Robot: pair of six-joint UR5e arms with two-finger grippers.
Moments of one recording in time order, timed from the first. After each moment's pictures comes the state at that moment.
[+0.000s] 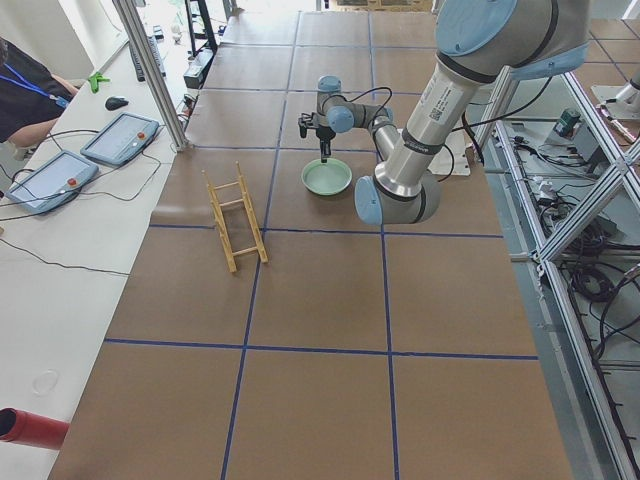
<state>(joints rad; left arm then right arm) -0.45 -2.33 -1.52 -1.61 -1.80 -1.41 1.61 -1.68 1.60 -1.60 2.30 -0.07</state>
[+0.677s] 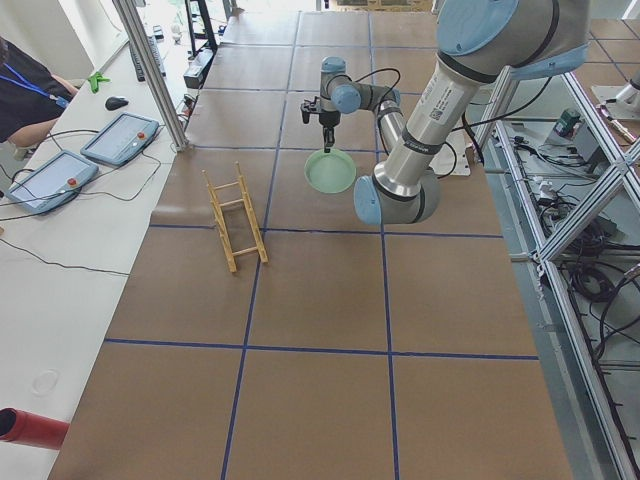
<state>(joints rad) -0.47 -2.33 -1.74 -1.29 -1.78 -1.36 1.61 -1.68 1.60 -1.60 2.30 -0.07</state>
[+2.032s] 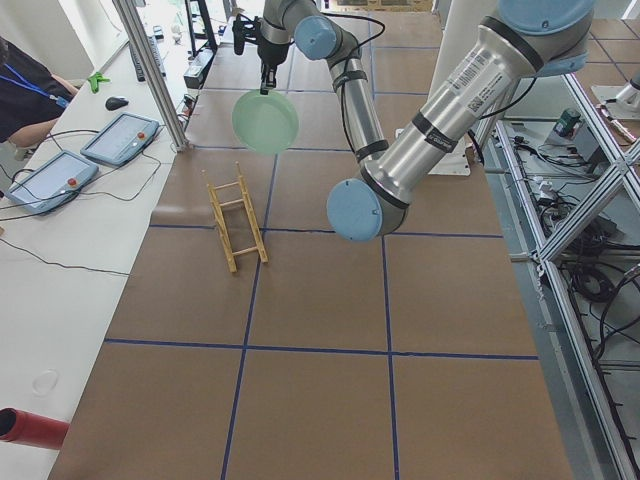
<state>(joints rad) -1.13 -2.24 -2.04 -1.39 -2.23 -1.12 1.61 -1.68 1.60 -1.60 2.30 -0.07</state>
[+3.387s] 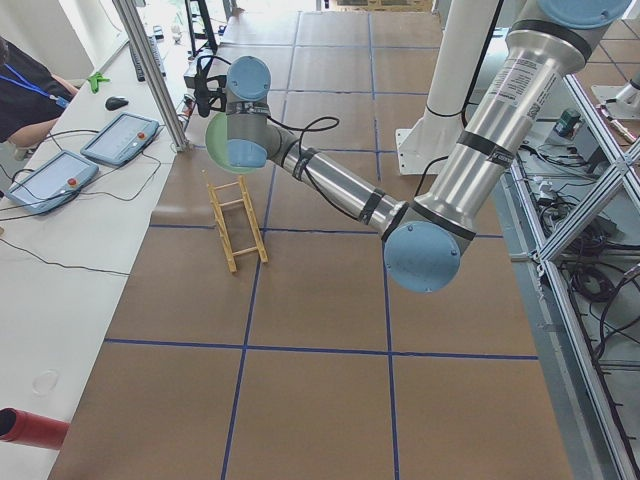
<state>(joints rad) -1.31 -2.02 -1.63 -2.72 -2.49 -1.76 1.61 -1.68 1.60 -1.60 2.30 -0.07</state>
